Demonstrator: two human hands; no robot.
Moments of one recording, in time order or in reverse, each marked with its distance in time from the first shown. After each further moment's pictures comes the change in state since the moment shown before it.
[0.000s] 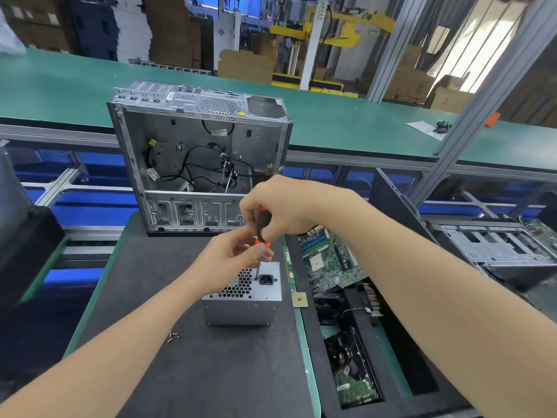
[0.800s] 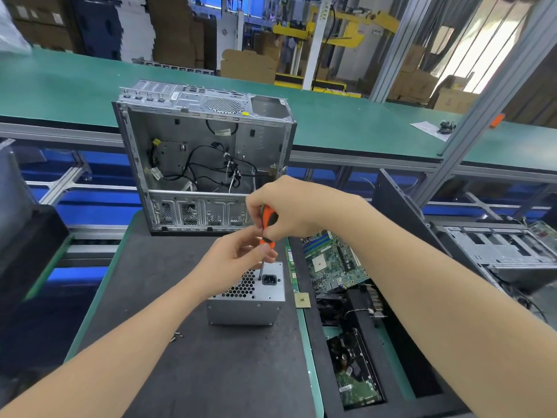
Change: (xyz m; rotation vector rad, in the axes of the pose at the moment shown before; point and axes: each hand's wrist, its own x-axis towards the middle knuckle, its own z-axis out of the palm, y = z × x) left_hand -0.002 0.001 0.003 -0.029 0.006 0.006; right_hand -0.002 0.005 0.008 0.021 0.093 -0.016
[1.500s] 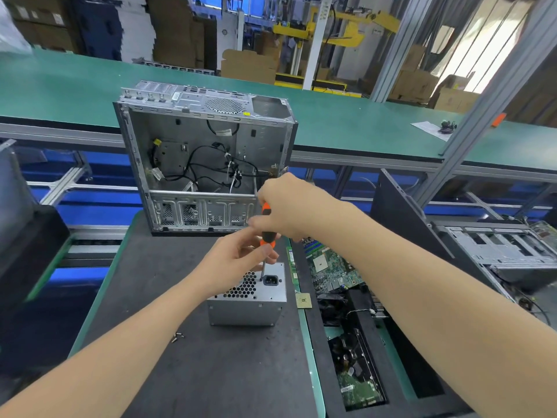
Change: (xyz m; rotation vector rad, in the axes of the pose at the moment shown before) left_hand 0.002 -0.002 -0.001 -0.023 -0.018 -0.020; right_hand 0.008 -0.007 0.012 -0.059 0.150 0.242
